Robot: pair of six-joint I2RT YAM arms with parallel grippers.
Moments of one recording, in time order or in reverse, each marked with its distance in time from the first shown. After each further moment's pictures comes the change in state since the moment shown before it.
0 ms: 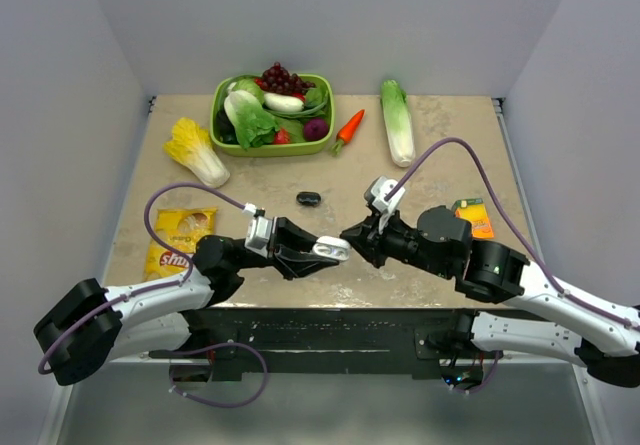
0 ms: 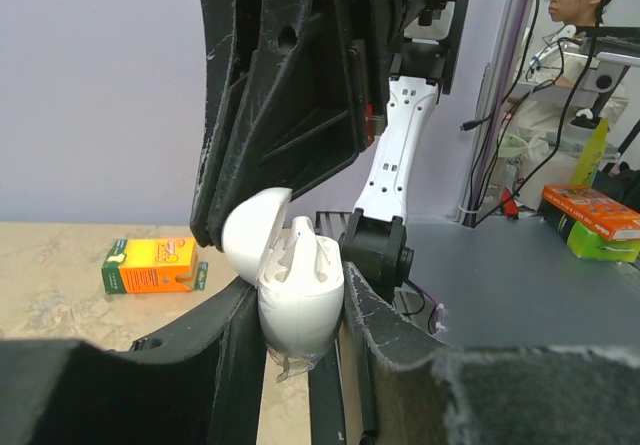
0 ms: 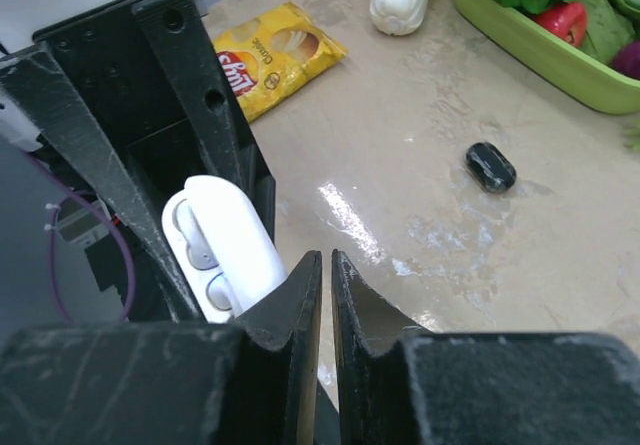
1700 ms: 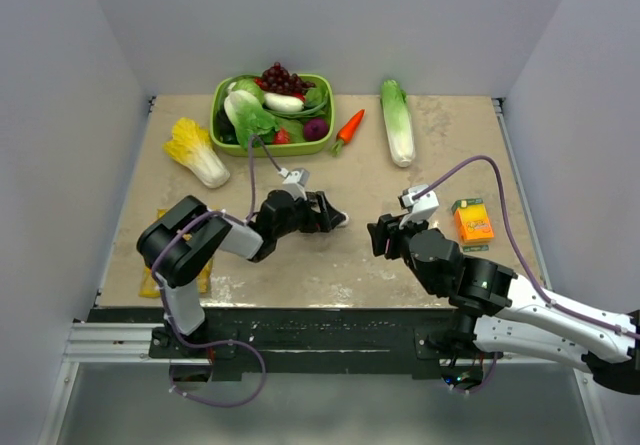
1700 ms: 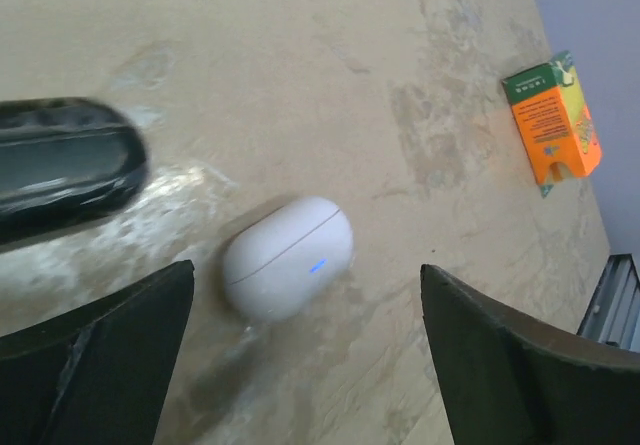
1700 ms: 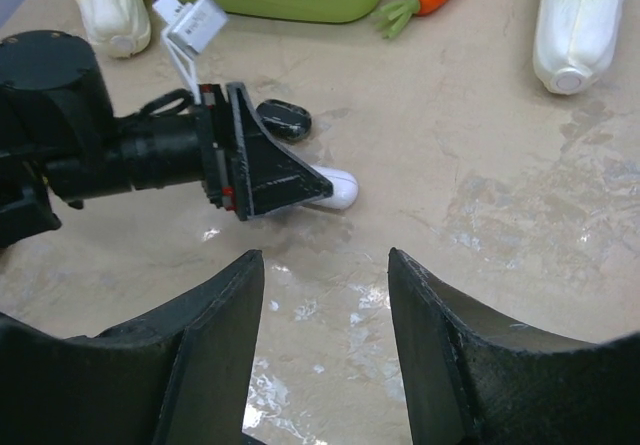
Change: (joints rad) left arm 0.188 0.784 0.313 -0.402 -0.508 -0.289; right arm 0.000 -0.111 -0.273 0.066 0.566 0.241
